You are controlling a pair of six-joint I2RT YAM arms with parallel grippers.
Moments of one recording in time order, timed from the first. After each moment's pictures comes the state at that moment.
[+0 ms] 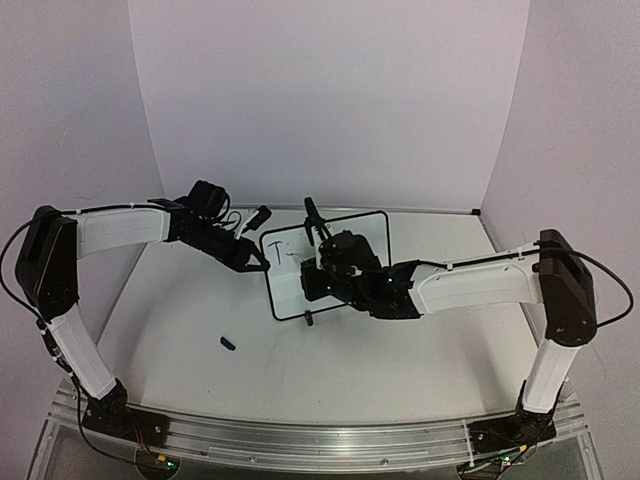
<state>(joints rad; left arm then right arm) -0.49 1.71 1.25 -0.45 0.62 0.05 1.06 1.85 1.25 0.14 0.42 0.31</state>
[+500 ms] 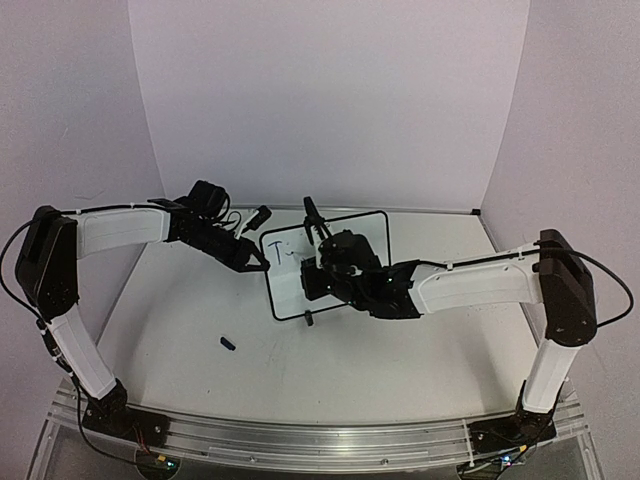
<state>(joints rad) -0.49 1.71 1.25 -0.45 0.61 0.05 1.06 1.85 1.25 0.15 0.43 0.29</state>
